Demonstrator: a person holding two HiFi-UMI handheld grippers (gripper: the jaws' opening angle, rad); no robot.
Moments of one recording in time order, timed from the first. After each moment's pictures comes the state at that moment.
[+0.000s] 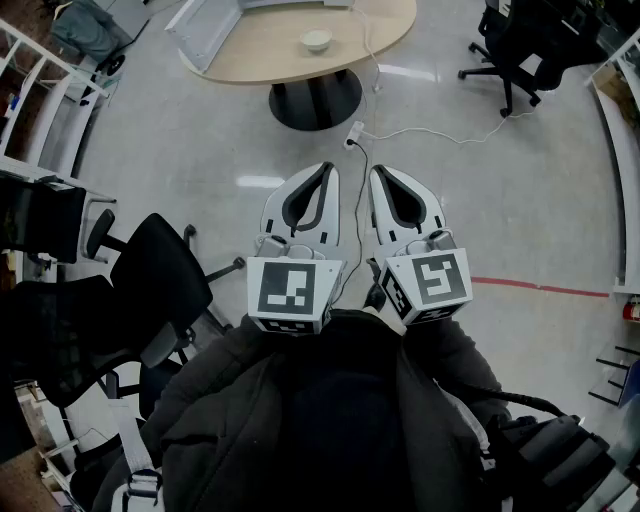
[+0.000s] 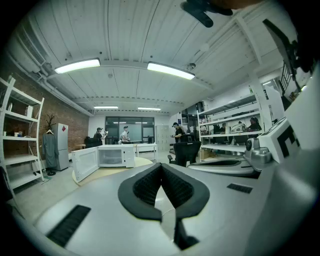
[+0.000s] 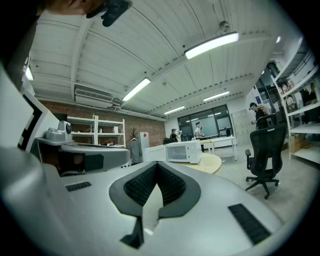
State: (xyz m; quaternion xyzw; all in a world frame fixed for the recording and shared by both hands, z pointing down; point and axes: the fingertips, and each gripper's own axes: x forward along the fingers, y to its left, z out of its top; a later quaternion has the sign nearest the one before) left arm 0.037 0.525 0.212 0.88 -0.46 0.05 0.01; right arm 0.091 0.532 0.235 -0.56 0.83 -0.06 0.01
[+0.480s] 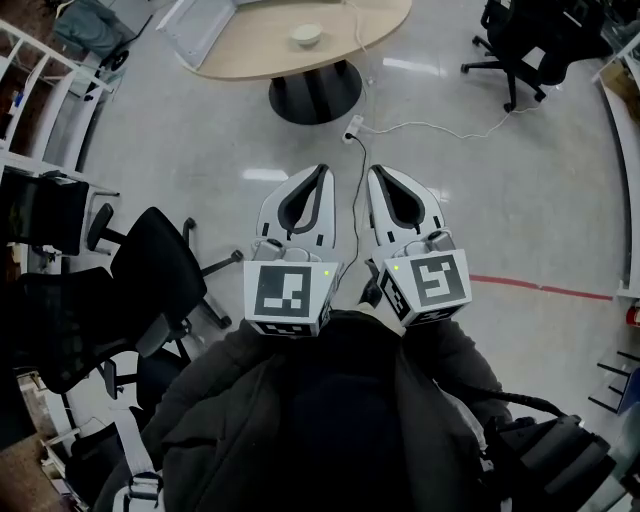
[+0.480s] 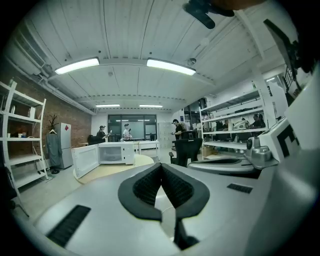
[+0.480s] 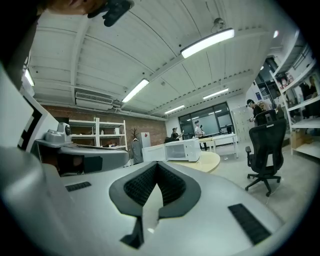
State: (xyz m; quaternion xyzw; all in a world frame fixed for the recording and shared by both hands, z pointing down) left arm 0.081 0.535 0.221 0.87 -0.48 0.07 0.02; right arm 0.138 0.539 0.242 -0.55 0.83 -0.07 0.02
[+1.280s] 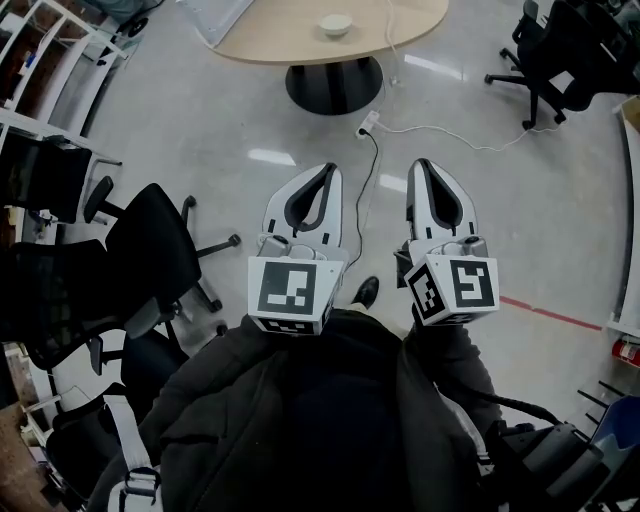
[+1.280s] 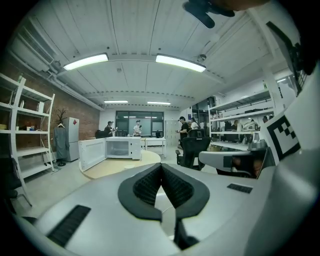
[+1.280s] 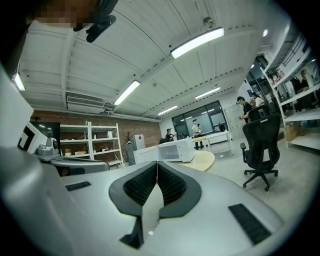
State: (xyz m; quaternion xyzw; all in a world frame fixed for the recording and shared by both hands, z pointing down) left arm 0.063 0.503 0.251 0.85 -0.51 0.08 0.05; right arm 0.173 0.497 0.249 -0.57 0.81 -0.10 0.04
